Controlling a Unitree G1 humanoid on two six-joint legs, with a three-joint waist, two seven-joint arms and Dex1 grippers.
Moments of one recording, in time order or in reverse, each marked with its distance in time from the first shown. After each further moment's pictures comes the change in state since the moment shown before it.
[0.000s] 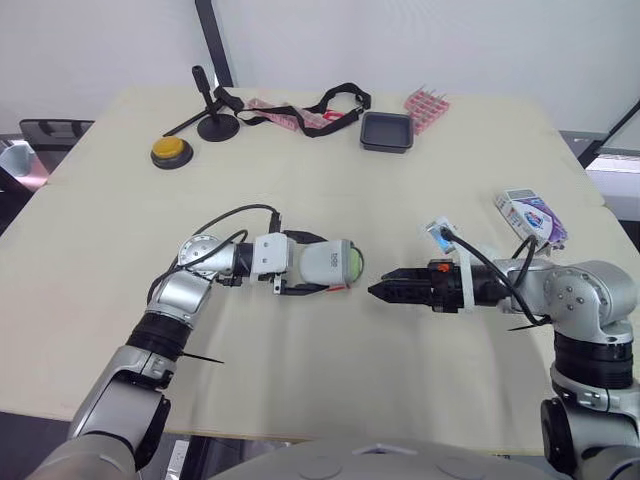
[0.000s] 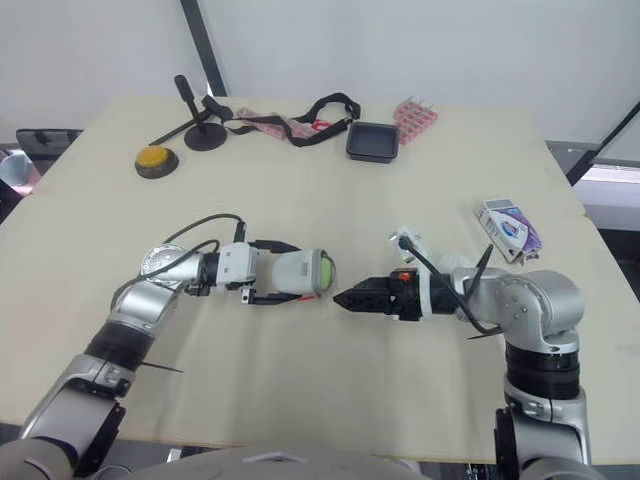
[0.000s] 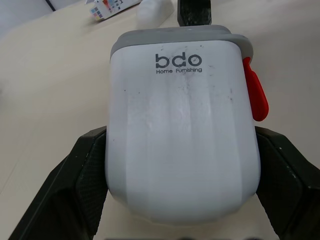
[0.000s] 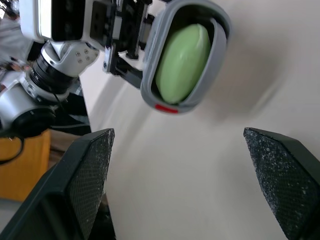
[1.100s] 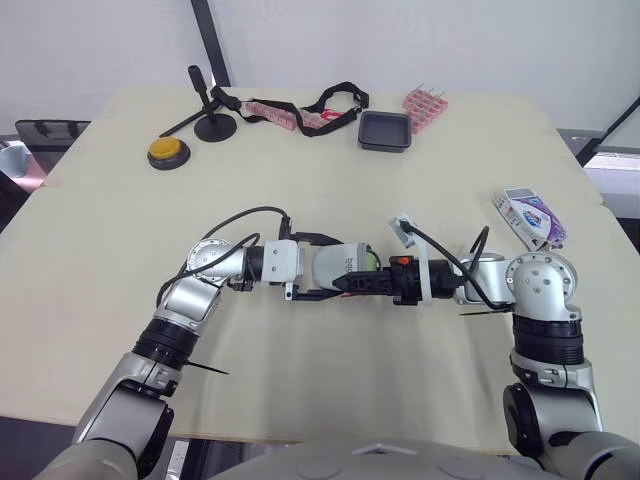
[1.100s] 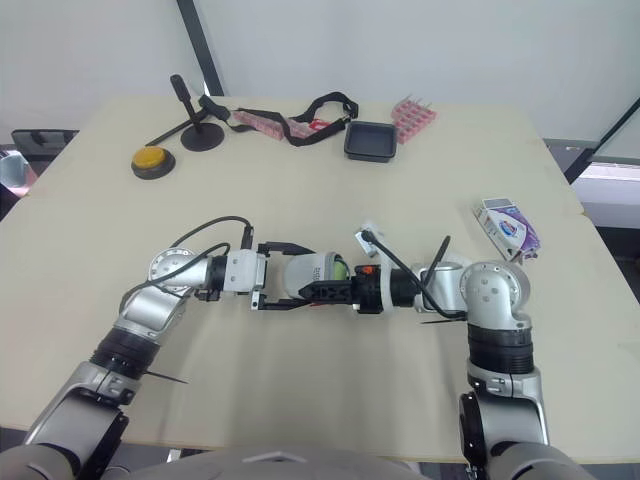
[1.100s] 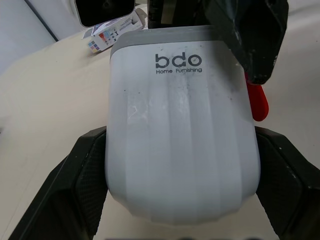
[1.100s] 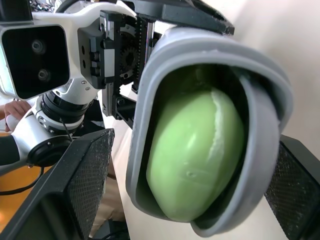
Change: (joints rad) left arm 0.030 -0.011 -0.024 -0.108 -0.007 0.000 0.038; right arm -0.089 0.122 0.067 0.147 0.226 0.000 -0.324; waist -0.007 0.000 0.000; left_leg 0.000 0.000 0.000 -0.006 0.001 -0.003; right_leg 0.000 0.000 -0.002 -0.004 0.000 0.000
